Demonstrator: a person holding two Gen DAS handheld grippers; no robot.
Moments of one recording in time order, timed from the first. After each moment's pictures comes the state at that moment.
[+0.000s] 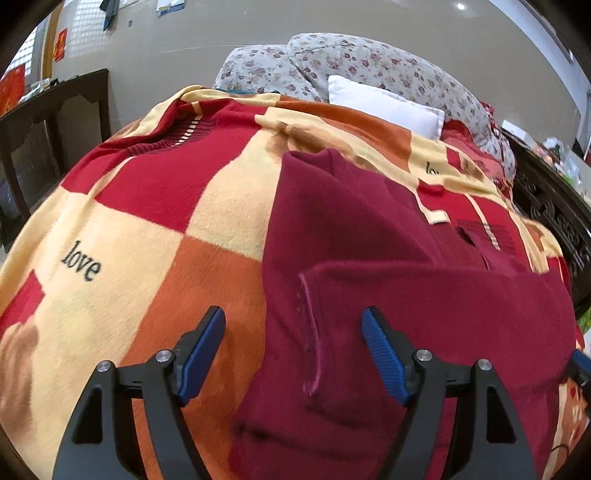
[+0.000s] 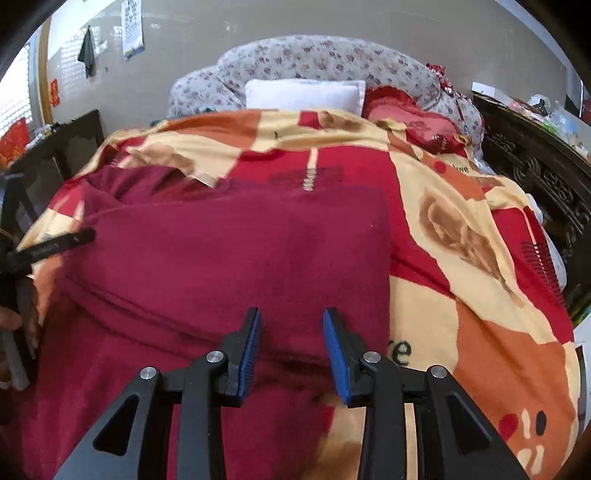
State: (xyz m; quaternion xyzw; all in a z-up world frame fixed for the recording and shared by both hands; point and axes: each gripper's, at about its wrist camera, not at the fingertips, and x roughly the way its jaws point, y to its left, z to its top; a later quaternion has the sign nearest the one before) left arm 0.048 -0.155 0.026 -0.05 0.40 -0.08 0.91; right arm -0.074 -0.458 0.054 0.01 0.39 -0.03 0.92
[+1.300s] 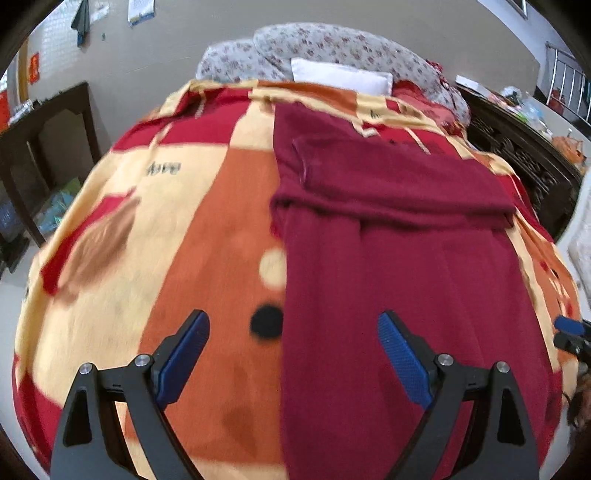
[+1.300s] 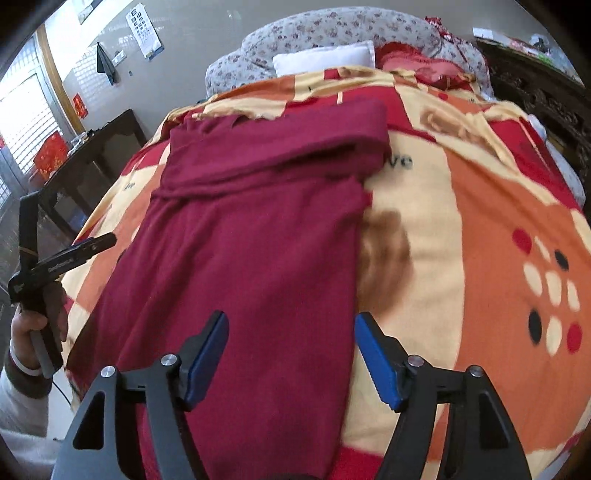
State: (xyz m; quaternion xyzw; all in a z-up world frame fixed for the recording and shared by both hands) left arm -0.139 -0.103 0.041 0.00 0.43 -0.15 0.89; right arm -0.239 -0.439 0.044 0.11 0.45 0.05 0.89
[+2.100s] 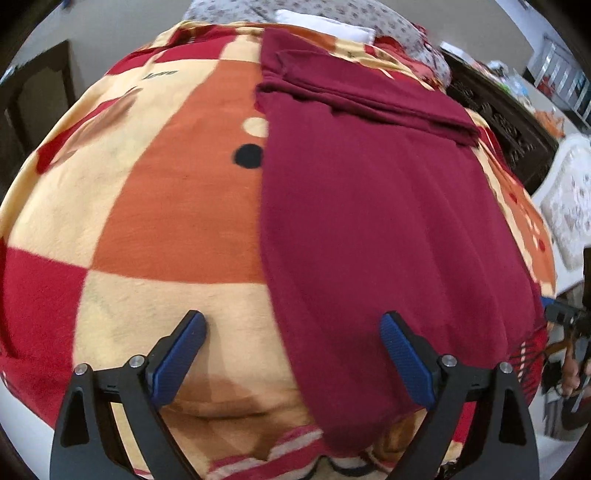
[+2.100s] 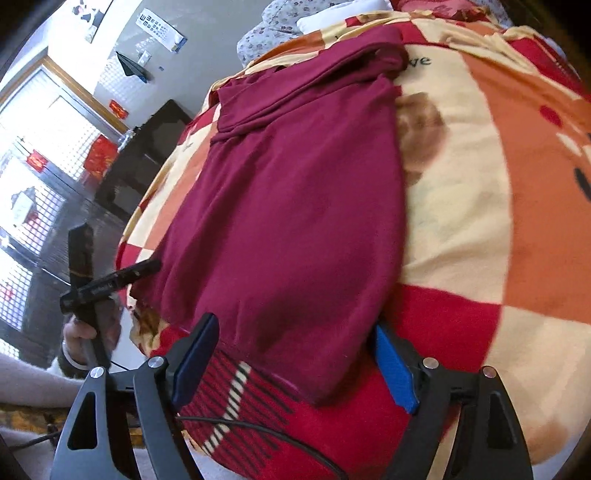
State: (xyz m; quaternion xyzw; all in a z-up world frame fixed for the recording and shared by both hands) left arm -0.224 -0.095 -0.001 0.00 0.50 -0.19 0.84; right arm -0.308 -0.428 0.002 0.22 0.48 0.17 0.83
